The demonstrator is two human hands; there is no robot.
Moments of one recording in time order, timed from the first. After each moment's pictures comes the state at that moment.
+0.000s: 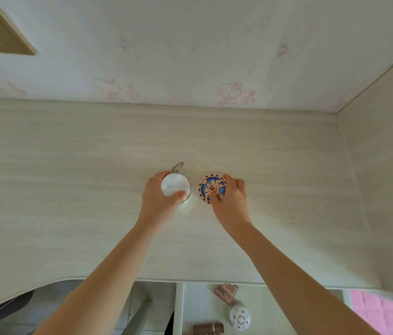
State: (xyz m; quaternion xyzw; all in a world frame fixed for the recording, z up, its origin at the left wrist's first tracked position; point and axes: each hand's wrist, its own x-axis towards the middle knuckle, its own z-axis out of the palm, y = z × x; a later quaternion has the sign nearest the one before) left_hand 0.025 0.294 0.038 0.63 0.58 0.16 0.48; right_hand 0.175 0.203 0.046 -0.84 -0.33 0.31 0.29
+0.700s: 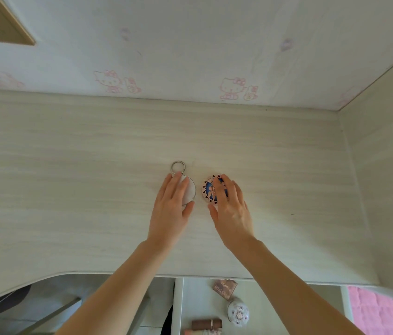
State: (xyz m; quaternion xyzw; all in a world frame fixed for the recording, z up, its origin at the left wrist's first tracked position) left_hand 0.024 0.253 0.021 0.85 0.44 0.15 0.24; right_hand 0.162 0.172 0.038 -0.82 -0.54 0.14 0.13
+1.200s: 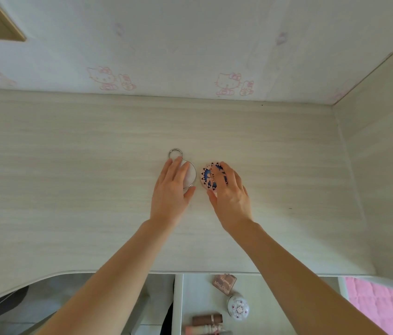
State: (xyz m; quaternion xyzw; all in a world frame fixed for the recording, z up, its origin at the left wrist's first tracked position) left_hand 0.042 0.279 0.027 0.86 0.44 0.13 0.24; right_hand 0.172 0.189 0.036 -0.83 -0.53 0.11 0.13
